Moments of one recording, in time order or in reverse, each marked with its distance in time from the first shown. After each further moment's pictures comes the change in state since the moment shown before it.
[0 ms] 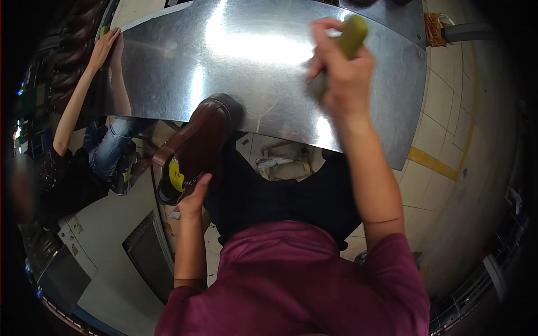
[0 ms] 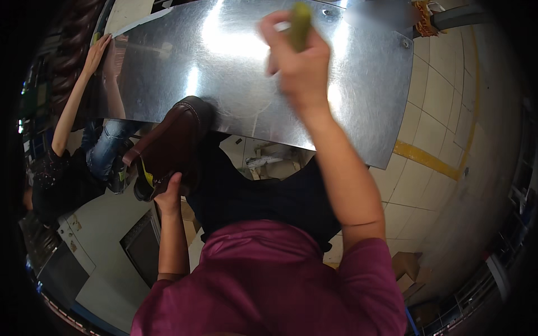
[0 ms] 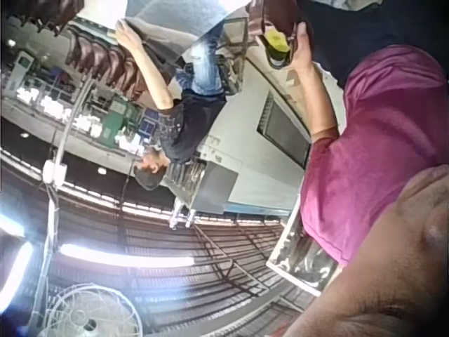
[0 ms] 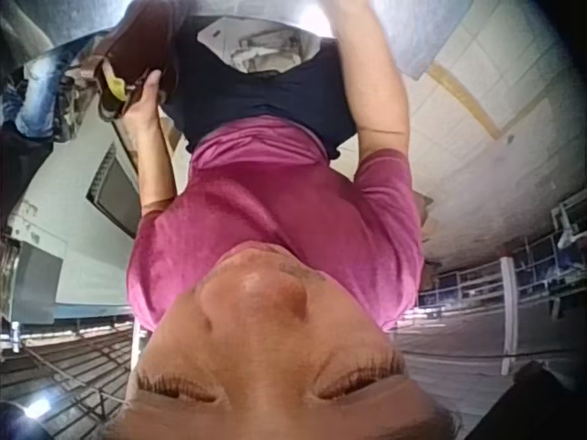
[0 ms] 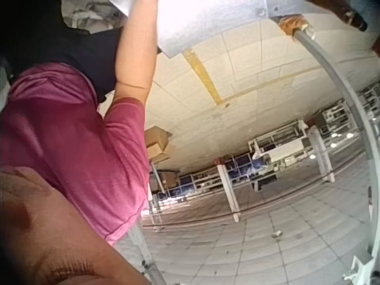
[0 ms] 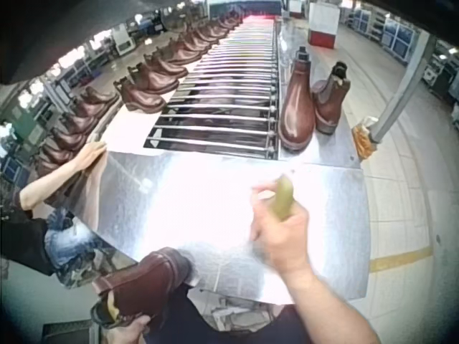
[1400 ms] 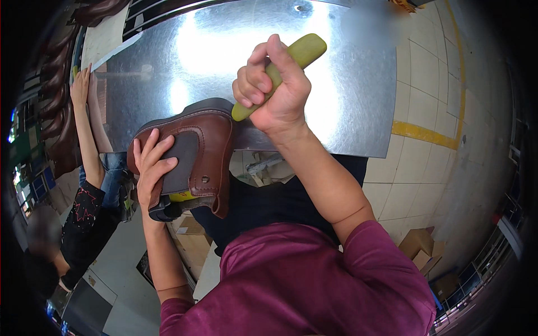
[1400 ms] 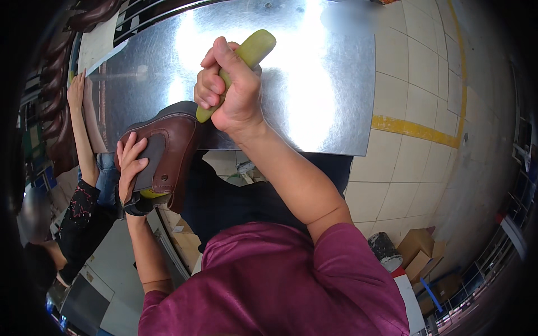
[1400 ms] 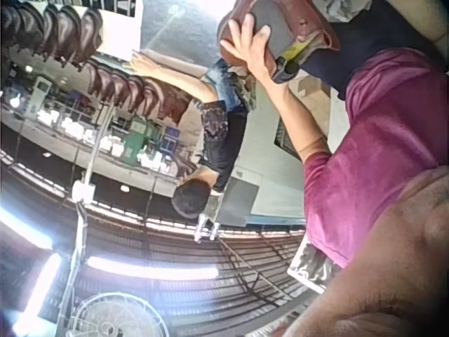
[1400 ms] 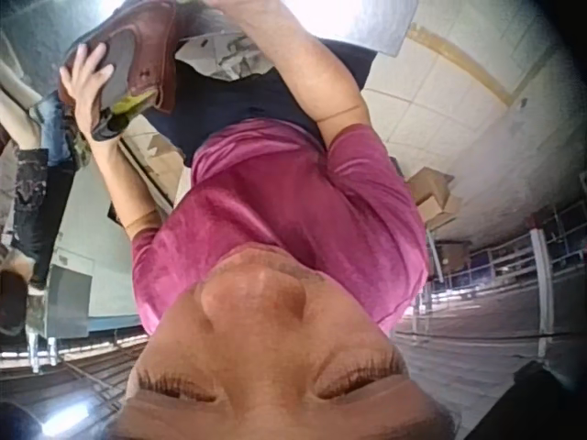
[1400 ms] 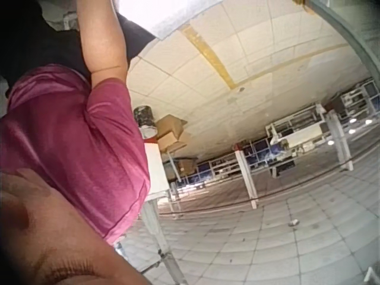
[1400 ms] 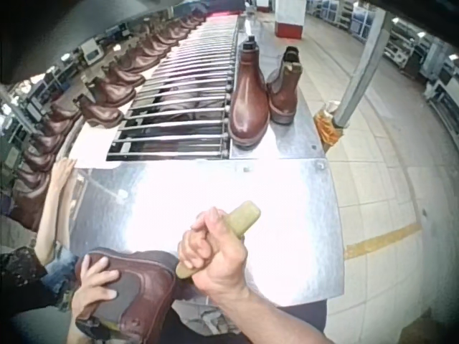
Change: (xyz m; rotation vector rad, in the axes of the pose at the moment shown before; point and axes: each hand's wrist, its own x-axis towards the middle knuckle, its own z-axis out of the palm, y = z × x) left_hand 0.121 0.067 0.035 0.461 -0.592 0.640; right_hand -0.011 0.020 0.006 0.865 -0.010 0.242
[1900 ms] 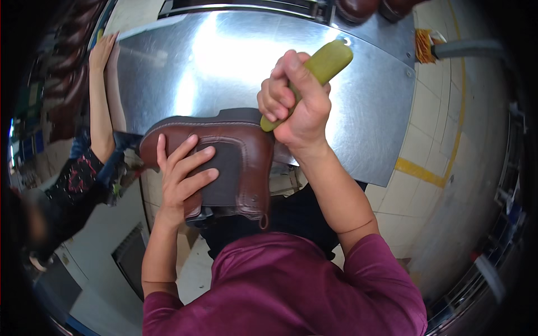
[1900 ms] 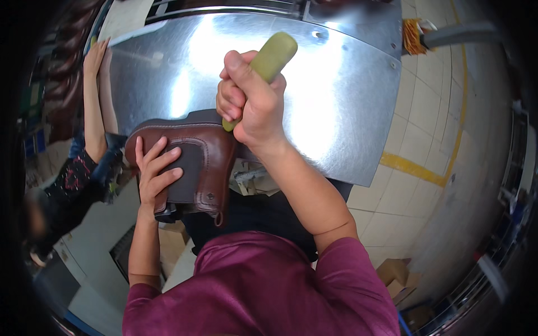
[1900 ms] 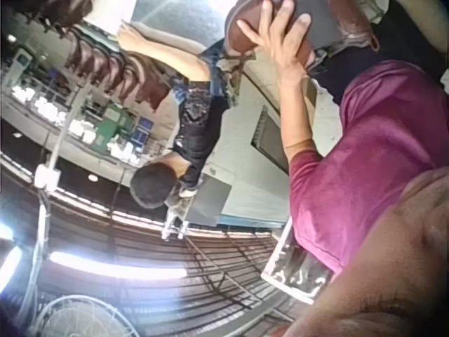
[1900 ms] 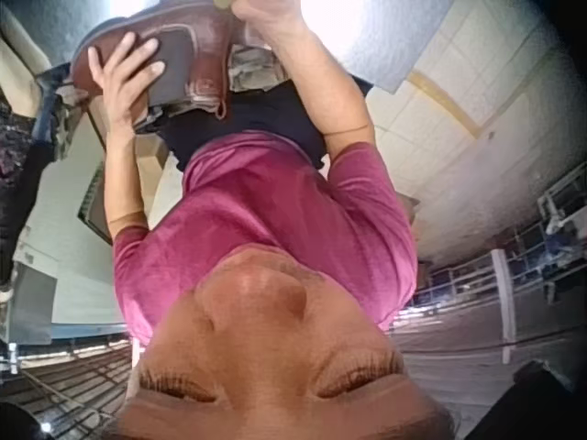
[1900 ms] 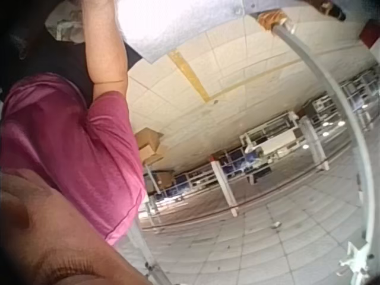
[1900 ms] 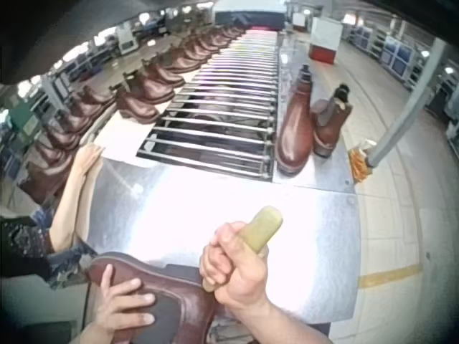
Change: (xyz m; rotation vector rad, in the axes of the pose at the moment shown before) left_hand -0.014 0.021 0.006 0.091 0.119 0.049; right_hand 0.002 0.006 0.047 -0.138 -0.078 0.093
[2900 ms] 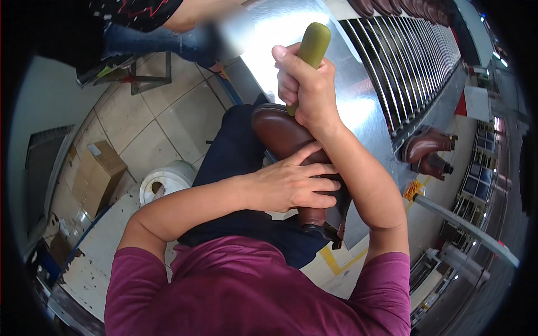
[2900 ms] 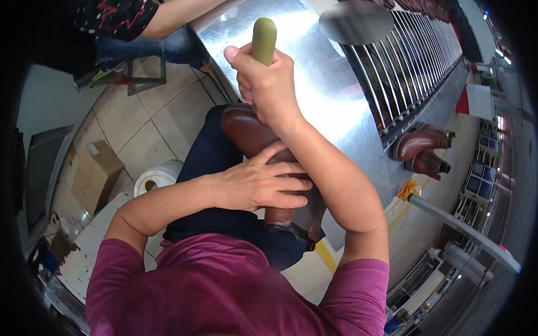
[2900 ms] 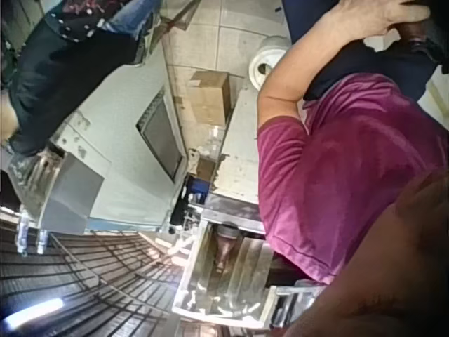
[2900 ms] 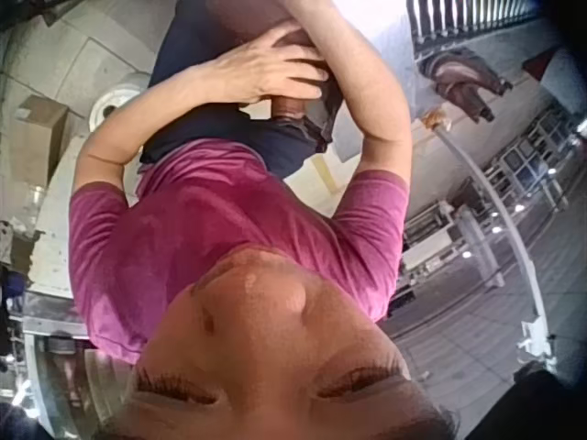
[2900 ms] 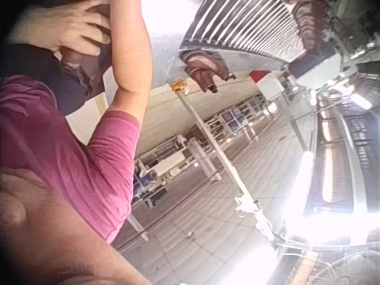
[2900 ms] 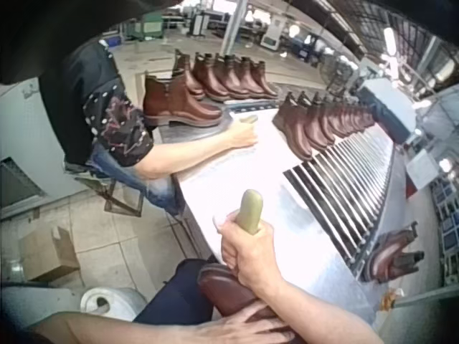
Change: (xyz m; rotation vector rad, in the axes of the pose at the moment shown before) left_hand -0.042 -0.007 0.008 -0.201 0.194 0.086; right_hand 0.038 0.203 0.170 -0.863 -0.484 0.503
